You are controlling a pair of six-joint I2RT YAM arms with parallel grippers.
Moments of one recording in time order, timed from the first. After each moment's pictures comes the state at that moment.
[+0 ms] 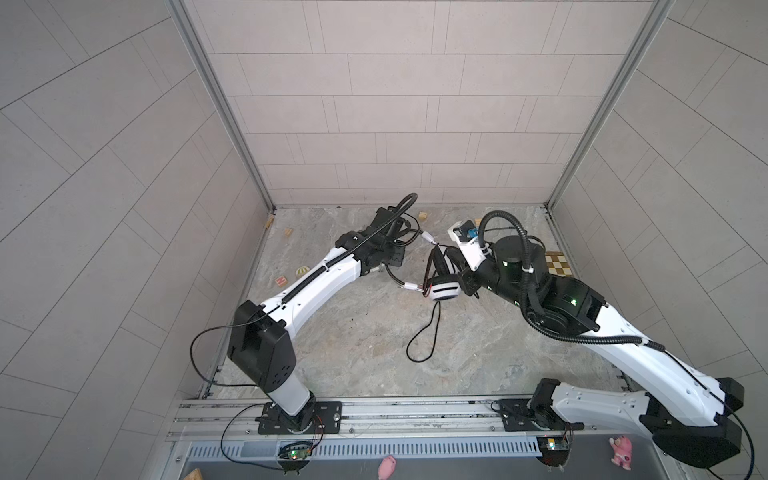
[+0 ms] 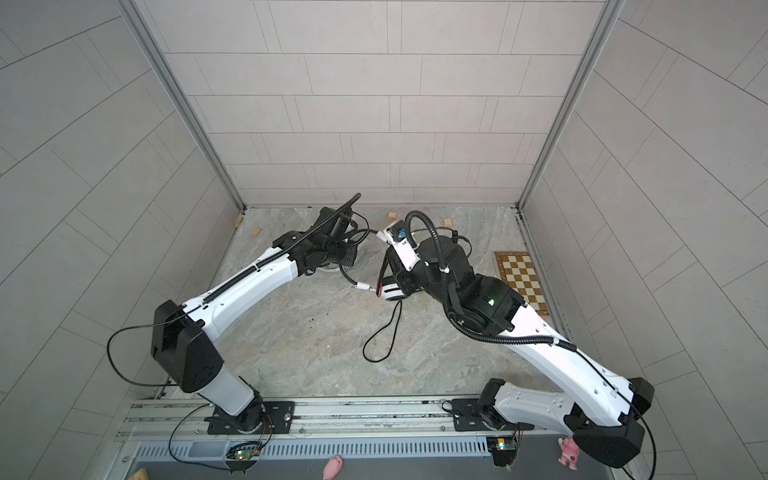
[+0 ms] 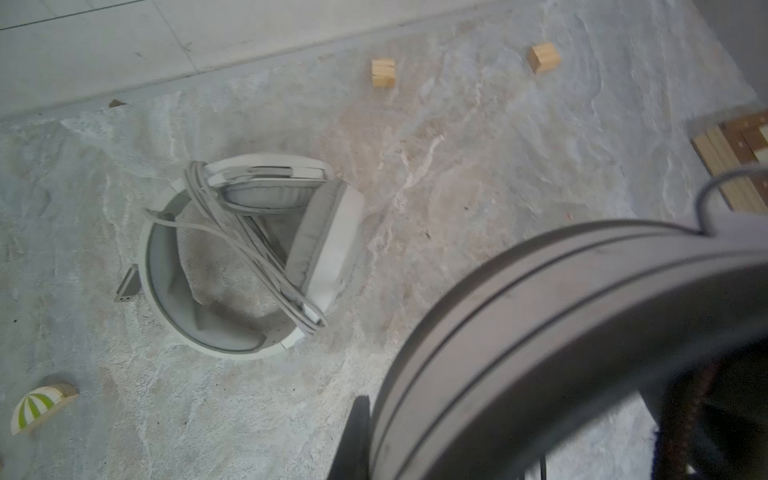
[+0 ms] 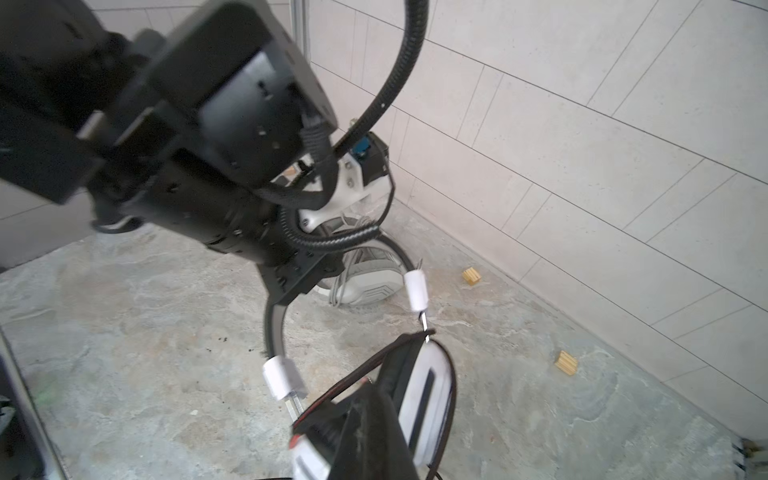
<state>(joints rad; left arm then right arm) -0.63 1.61 1.48 -0.74 -0.14 -0.24 0.78 1.11 1.33 -0.62 0.20 -0.08</state>
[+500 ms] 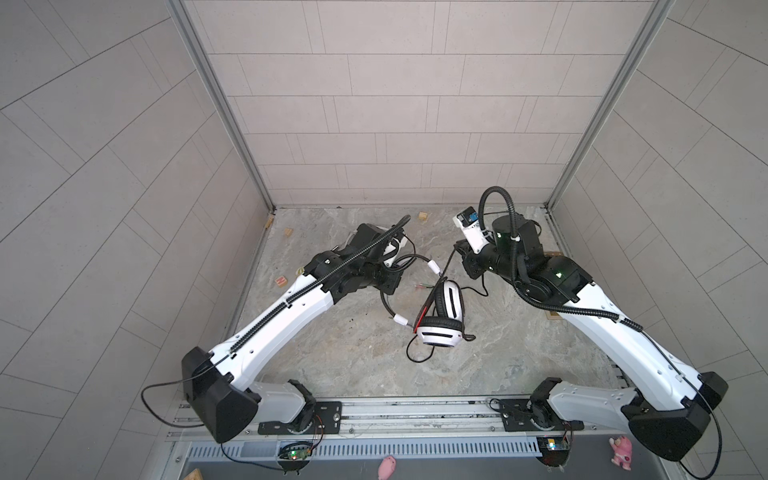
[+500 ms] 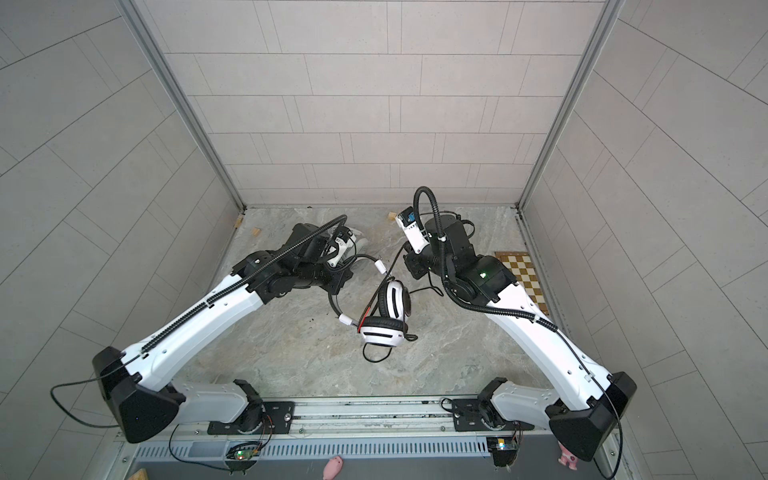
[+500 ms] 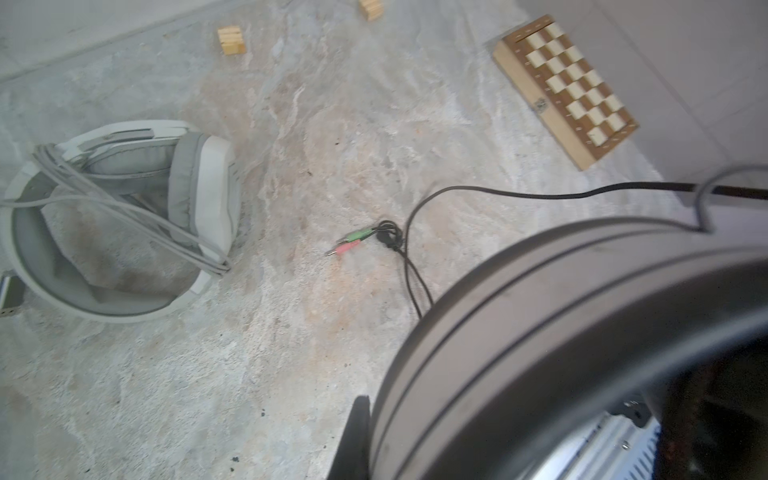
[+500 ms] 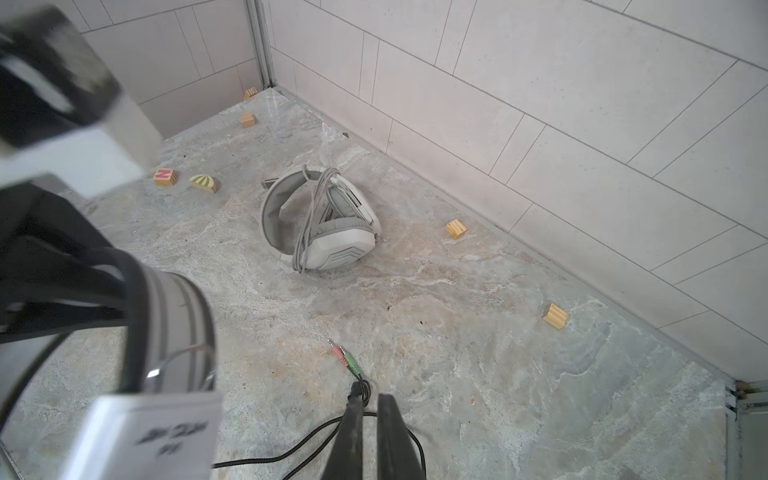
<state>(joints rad) -0.68 1.31 1.34 -0.83 0.16 -0.15 0.58 1.20 1.33 -0.65 0.04 -0.10</state>
